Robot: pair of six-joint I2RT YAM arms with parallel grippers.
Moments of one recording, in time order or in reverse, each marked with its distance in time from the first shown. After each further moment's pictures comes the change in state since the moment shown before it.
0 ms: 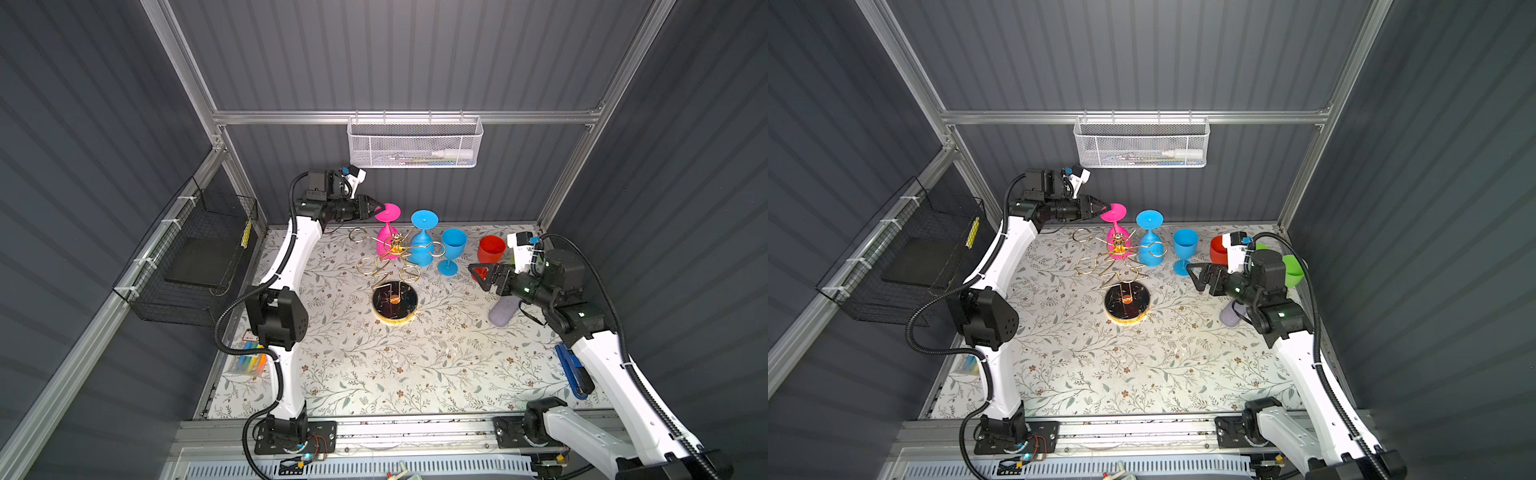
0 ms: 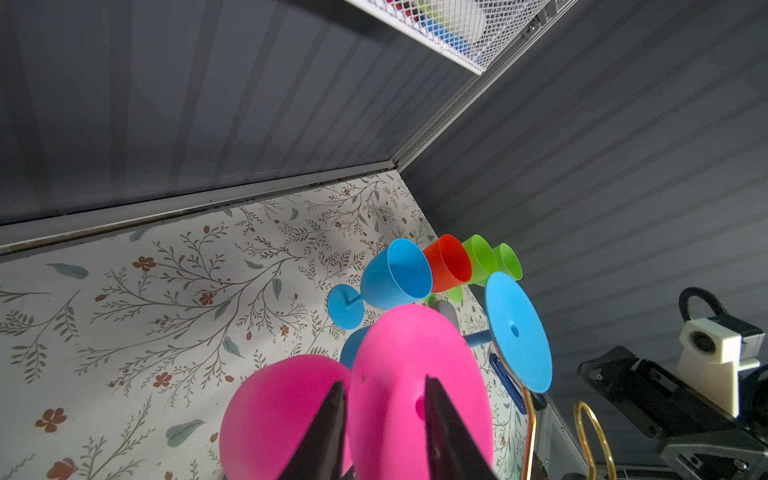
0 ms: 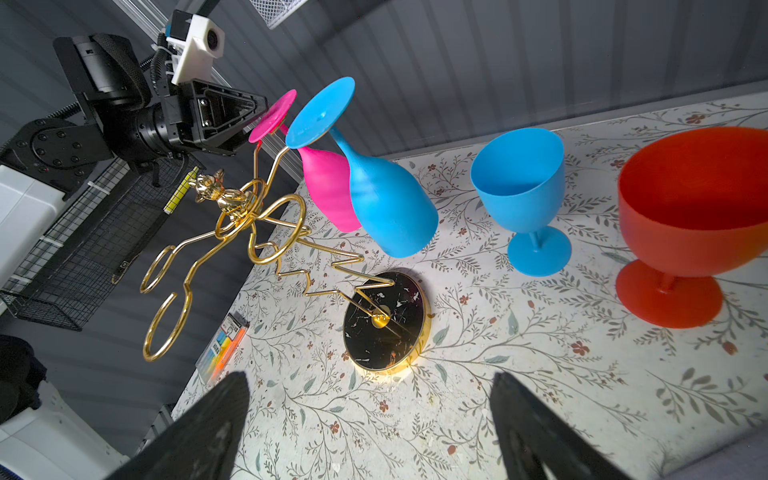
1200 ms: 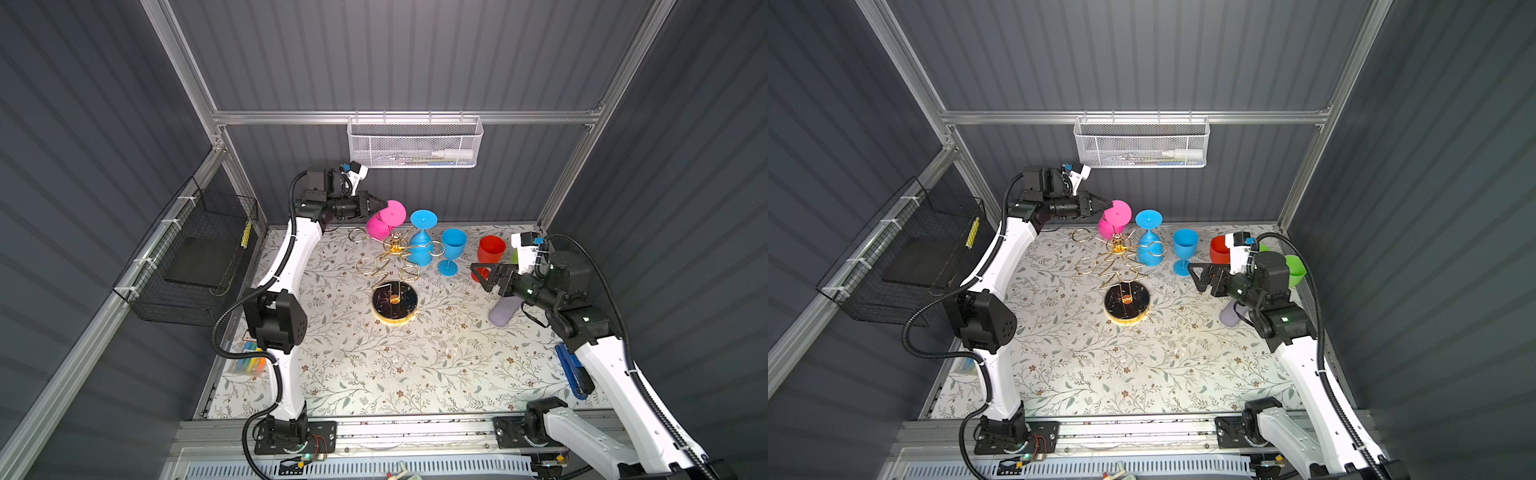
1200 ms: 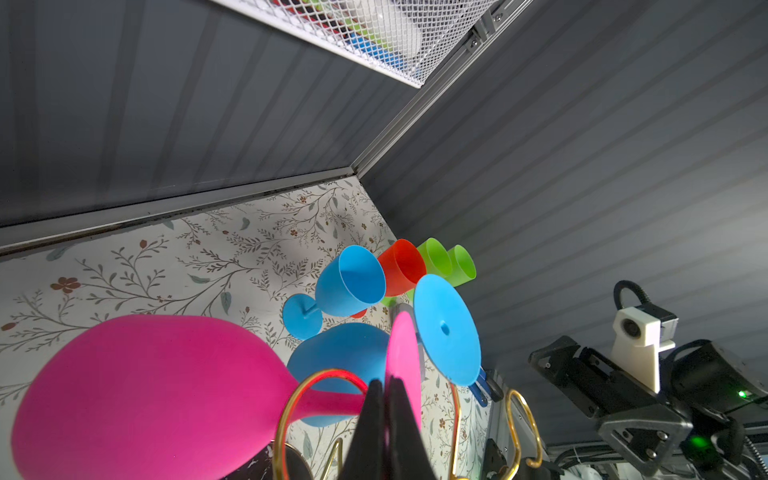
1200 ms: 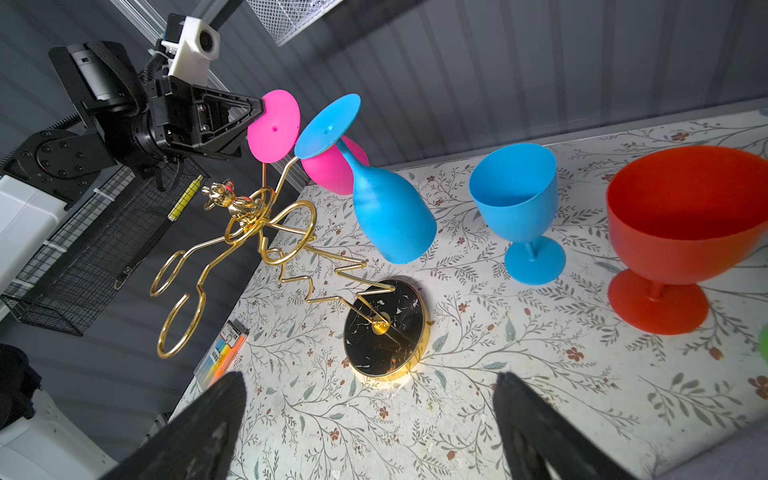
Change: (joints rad) left arm -0.006 -0.039 -0.038 0.102 0.101 -0.099; right arm 0.002 -0.040 0.000 -0.002 0.019 0.003
